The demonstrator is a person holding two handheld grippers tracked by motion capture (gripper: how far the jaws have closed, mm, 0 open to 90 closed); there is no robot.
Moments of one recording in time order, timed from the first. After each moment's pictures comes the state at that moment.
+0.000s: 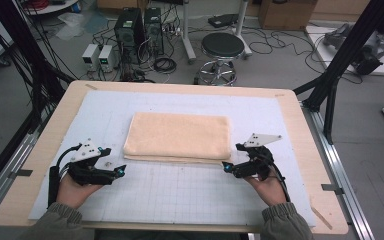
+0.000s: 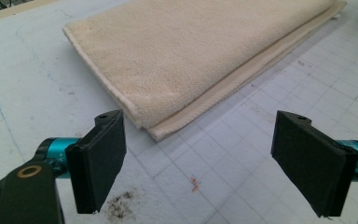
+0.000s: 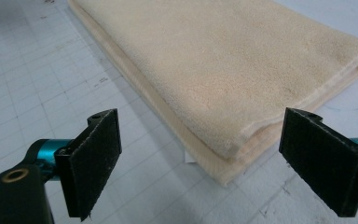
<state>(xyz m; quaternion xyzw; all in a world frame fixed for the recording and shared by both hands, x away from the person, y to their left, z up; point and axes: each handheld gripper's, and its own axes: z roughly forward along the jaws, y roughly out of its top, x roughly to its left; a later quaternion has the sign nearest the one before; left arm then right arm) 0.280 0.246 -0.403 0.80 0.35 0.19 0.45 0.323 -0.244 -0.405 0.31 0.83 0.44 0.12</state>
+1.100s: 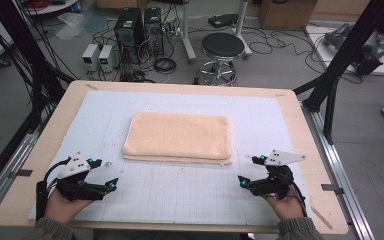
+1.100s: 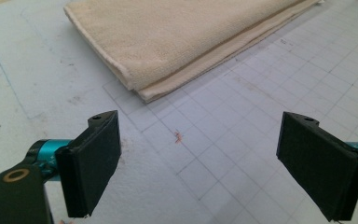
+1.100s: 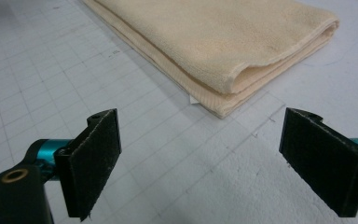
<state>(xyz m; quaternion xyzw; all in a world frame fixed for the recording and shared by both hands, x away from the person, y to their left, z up) 0.244 0.262 -0.406 0.80 0.36 0.19 0.44 0.274 -0.285 -0.409 0.32 0.82 0.46 0.14</state>
